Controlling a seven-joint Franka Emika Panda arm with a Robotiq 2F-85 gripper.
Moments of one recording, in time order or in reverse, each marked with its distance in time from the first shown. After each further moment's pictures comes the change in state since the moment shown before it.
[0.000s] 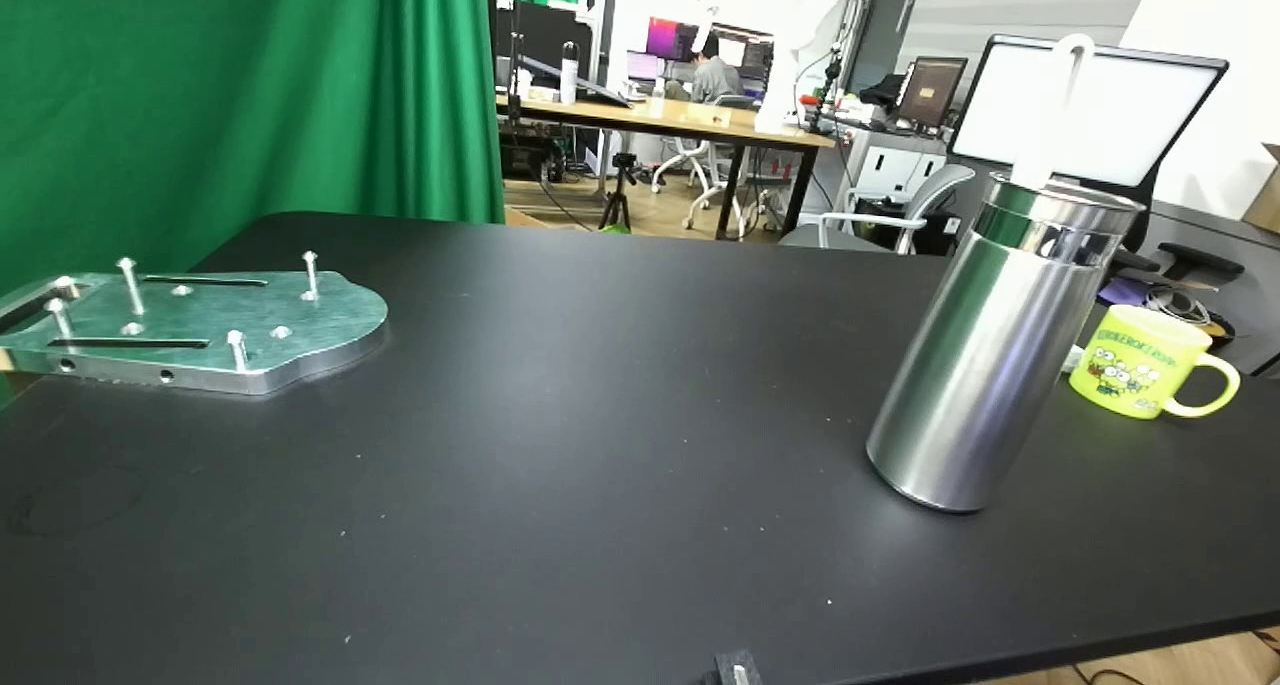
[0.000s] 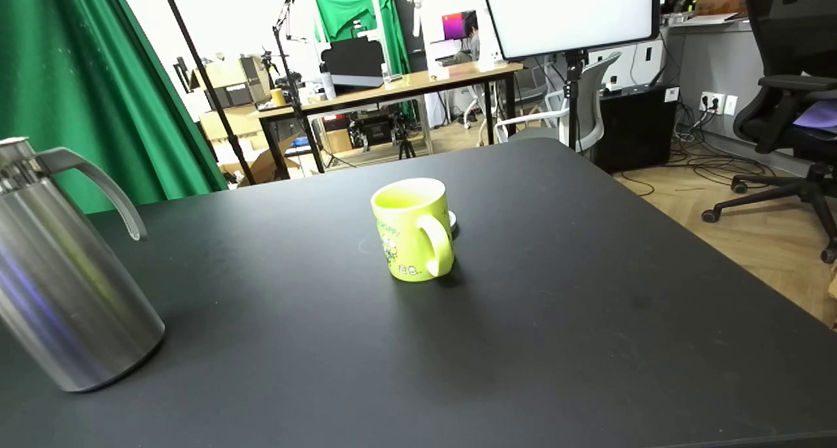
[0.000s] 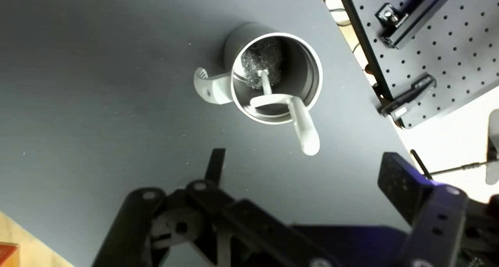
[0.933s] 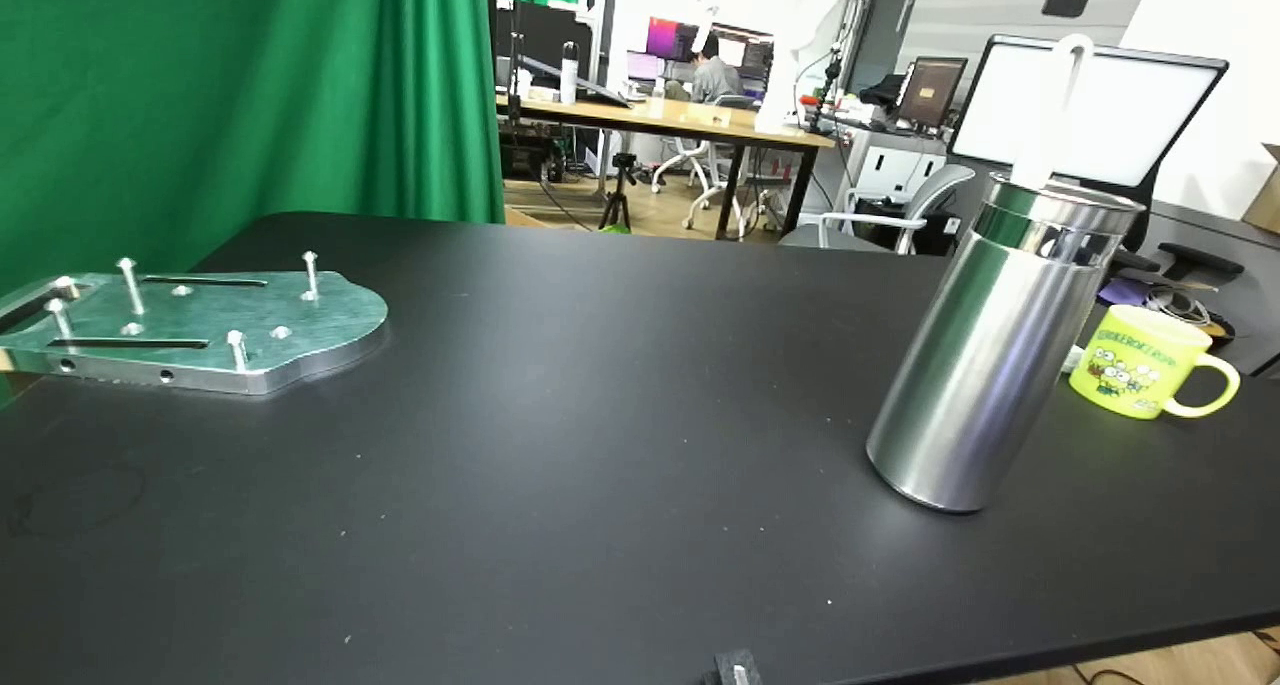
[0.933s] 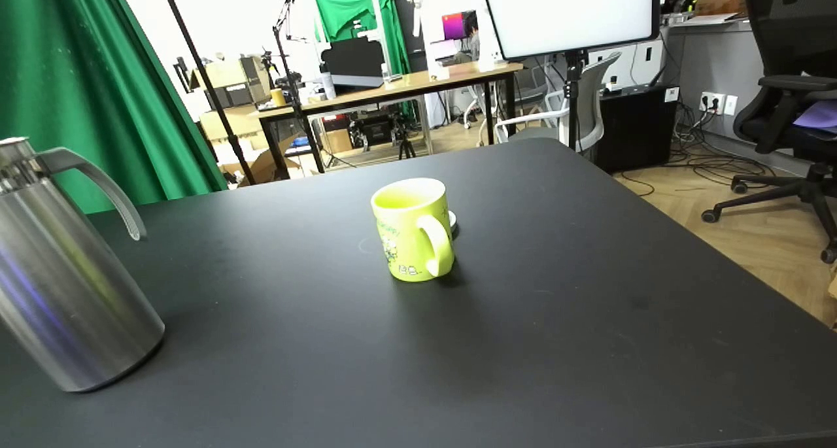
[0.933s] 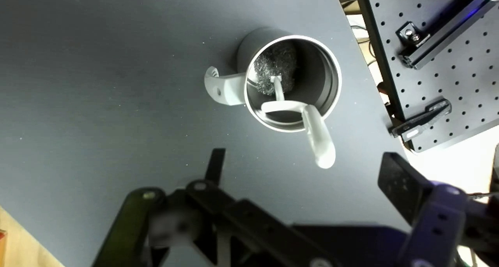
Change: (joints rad) arm 0.000 0.012 0.017 -0.036 -0.028 0.056 -0.051
